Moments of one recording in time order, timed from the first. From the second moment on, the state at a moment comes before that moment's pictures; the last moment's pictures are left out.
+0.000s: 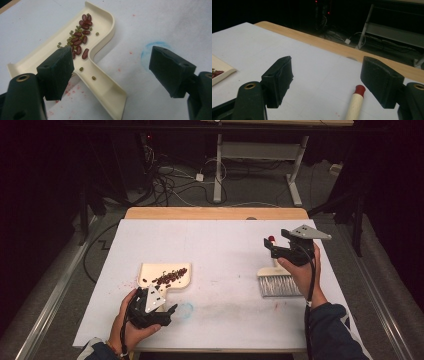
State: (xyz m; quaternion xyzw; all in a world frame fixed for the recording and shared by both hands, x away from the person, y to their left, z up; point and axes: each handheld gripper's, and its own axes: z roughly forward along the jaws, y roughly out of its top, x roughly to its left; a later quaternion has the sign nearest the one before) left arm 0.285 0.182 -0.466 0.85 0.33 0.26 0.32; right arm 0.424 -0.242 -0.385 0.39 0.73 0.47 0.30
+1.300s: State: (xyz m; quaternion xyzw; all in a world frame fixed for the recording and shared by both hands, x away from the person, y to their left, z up) left arm 0.284 0.181 -0.465 0.85 0.33 0.25 0.33; right arm 0.361 -0.240 -0.362 0.31 0.76 0.47 0.33
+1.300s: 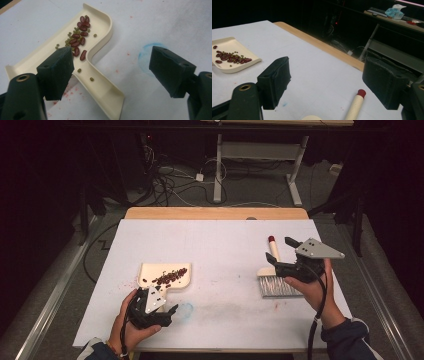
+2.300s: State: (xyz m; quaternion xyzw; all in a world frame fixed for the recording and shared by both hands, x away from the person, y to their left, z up) left arm 0.282 0.178 -0.464 0.85 0.32 0.26 0.33; right arm 0.326 -0.251 -0.376 0.28 0.77 0.47 0.32
